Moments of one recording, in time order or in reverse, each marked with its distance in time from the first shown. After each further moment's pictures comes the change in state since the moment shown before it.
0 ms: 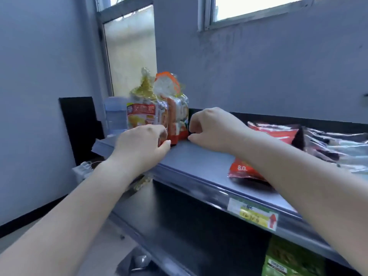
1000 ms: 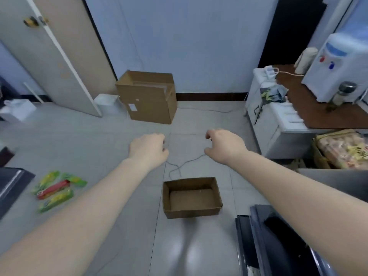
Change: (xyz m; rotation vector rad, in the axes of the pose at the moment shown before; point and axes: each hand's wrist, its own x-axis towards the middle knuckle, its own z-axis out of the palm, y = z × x) left_hand -0.242 -0.447 0.139 0.361 -0.549 -1.159; right_hand 0.165 -0.384 0.475 0.310 -0.678 -0.696
